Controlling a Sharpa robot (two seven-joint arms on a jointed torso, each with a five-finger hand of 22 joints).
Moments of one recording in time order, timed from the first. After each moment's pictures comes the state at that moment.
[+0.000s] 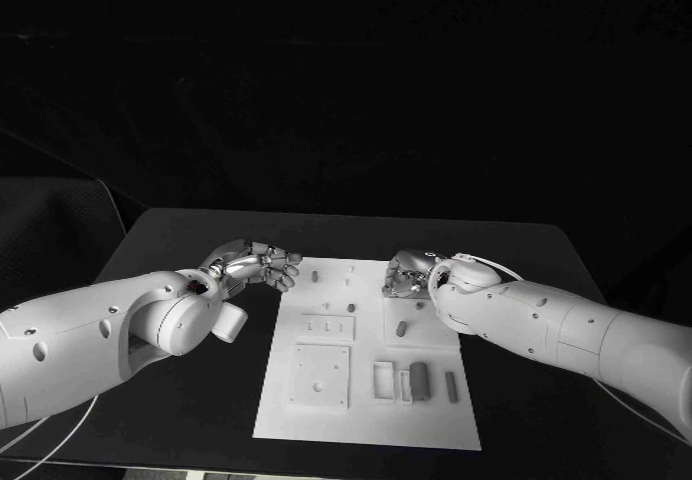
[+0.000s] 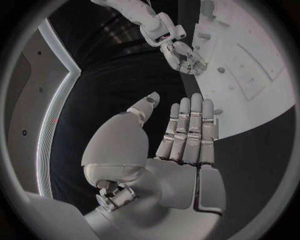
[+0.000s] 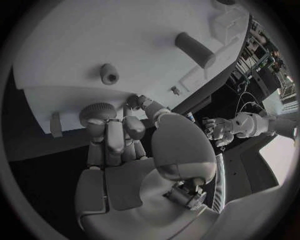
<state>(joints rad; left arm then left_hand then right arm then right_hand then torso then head) 1.36 -0.82 -0.14 1.41 -0.19 -0.23 0.14 1.14 -0.11 0.35 -0.10 0.18 0.86 0.16 0.34 0.60 1.03 0.15 0.33 0.32 1.03 0.14 0.34 0.66 0.07 0.64 0.06 1.10 0.33 1.24 -0.45 -0.09 0.92 -1.41 -0.23 -0.13 1.18 -0.04 0.38 -0.12 0.20 0.86 0.14 0.34 0.59 1.30 -0.04 1.29 0.90 1.29 -0.09 1.46 1.16 0.21 0.91 -0.01 1.66 0.57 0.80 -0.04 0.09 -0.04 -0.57</state>
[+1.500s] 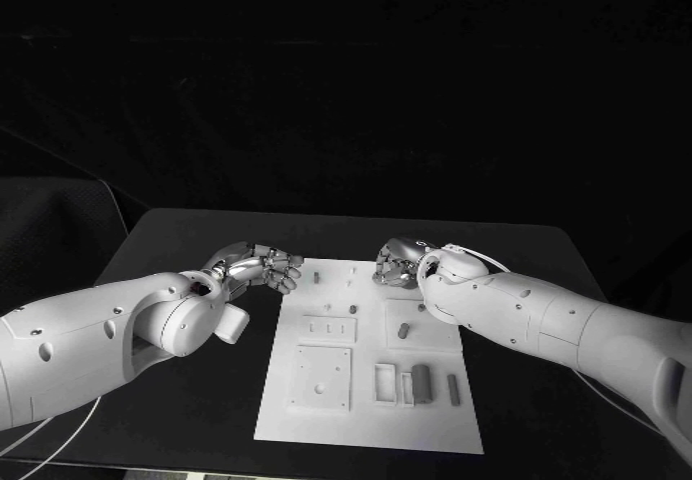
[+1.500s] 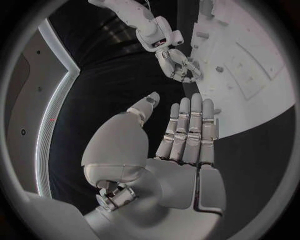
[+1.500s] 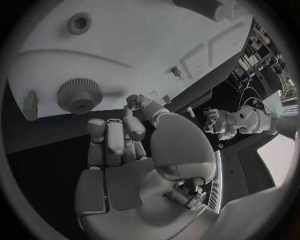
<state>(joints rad) 1.36 -0.81 -0.14 1.40 -0.18 -0.23 0.14 1.14 -0.11 0.35 -0.10 0.18 0.86 0.16 0.34 0.60 1.03 0.15 0.33 0.32 1.03 0.14 0.34 0.66 0.06 0.64 0.06 1.10 0.33 1.27 -0.38 -0.07 0.85 -1.41 -0.26 -0.13 1.20 -0.02 0.40 -0.13 0.20 0.89 0.12 0.35 0.59 1.31 -0.05 1.31 0.90 1.29 -0.09 1.48 1.16 0.21 0.91 -0.01 1.66 0.58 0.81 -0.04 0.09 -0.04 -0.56</state>
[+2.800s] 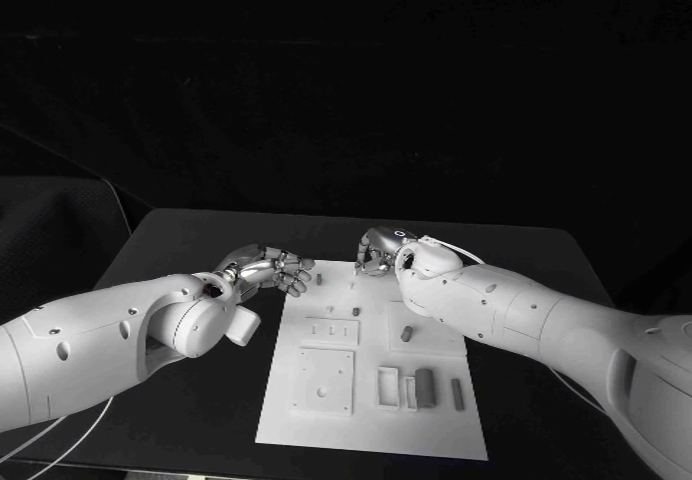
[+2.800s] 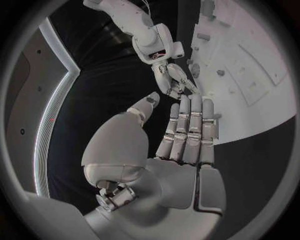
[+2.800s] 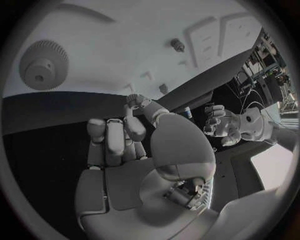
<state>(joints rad) 1.36 -0.78 -0.14 1.40 -0.18 -0.23 0.13 1.14 -0.11 0.35 -0.10 0.18 0.86 0.16 0.34 0.60 1.03 0.15 0.33 0.32 1.03 0.14 0.34 0.66 0.06 0.64 0.06 1.10 0.33 1.30 -0.24 -0.07 0.73 -1.48 -0.31 -0.12 1.20 -0.02 0.40 -0.13 0.20 0.89 0.12 0.36 0.59 1.31 -0.05 1.31 0.91 1.29 -0.10 1.49 1.16 0.21 0.91 -0.01 1.66 0.58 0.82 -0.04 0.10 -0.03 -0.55</state>
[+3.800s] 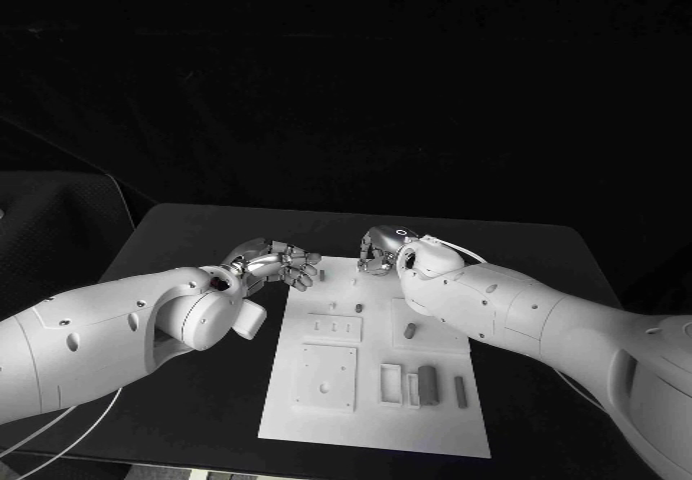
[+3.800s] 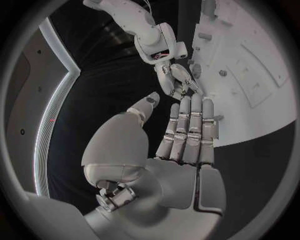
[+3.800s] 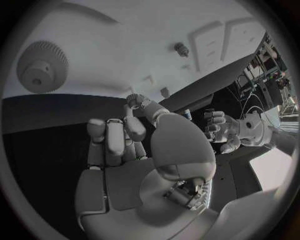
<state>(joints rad) 1.37 -0.77 -0.14 1.40 -0.18 -0.24 0.14 1.14 -0.11 0.35 -0.10 0.18 0.86 0.16 0.34 0.60 1.03 0.15 0.33 0.32 1.03 0.14 0.34 0.66 0.06 0.63 0.06 1.10 0.33 1.30 -0.23 -0.08 0.71 -1.50 -0.32 -0.12 1.20 -0.02 0.40 -0.13 0.20 0.90 0.12 0.35 0.59 1.31 -0.05 1.31 0.91 1.30 -0.10 1.49 1.16 0.21 0.91 -0.01 1.66 0.58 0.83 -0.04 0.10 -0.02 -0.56</state>
